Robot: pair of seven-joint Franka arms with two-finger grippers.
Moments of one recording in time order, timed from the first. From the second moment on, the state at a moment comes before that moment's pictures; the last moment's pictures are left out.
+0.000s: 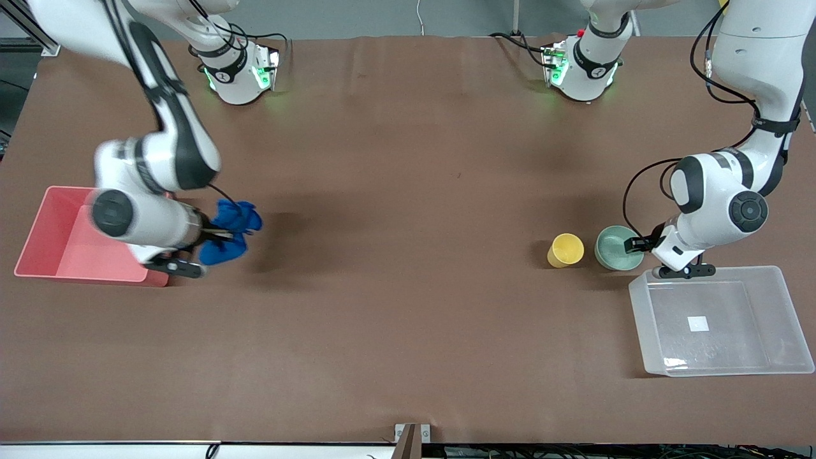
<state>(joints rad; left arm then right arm) 0.07 0.44 0.02 -2.09 -0.01 2.43 0.05 0.03 0.25 0.08 -1.82 -0.02 1.83 0.29</state>
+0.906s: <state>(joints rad) 0.07 0.38 0.01 -2.06 -0.01 2.39 0.05 -0.14 0.32 -0.27 -2.01 -0.07 2.25 -0.48</state>
